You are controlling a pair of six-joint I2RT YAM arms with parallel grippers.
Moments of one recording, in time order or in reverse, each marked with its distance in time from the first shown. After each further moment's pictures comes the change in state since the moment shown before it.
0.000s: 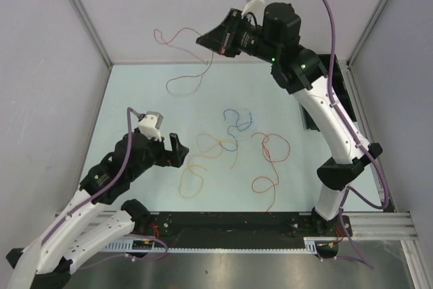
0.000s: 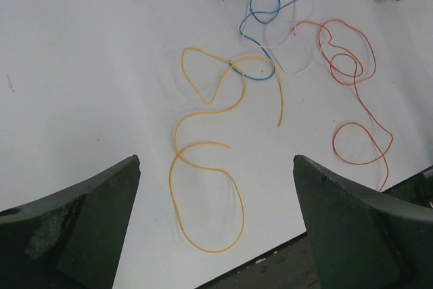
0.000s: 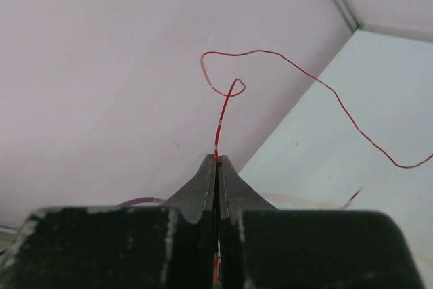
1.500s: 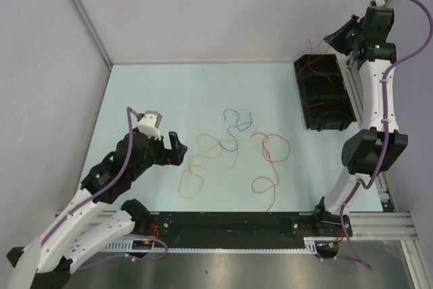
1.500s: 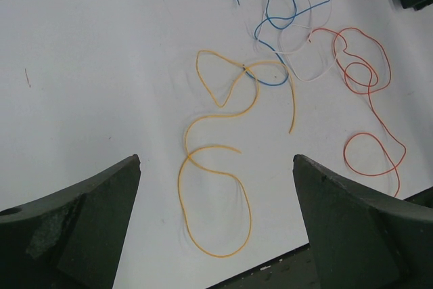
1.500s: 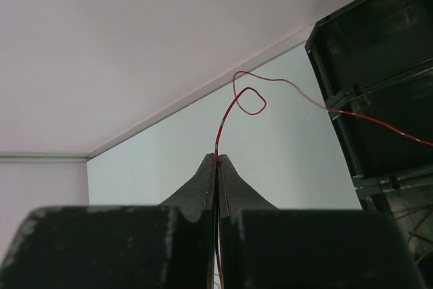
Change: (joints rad) left arm 0.000 -0.027 -0.012 -0.009 -0.066 -0.017; right arm -0.840 0.051 -0.179 -0.176 0.082 -0.118
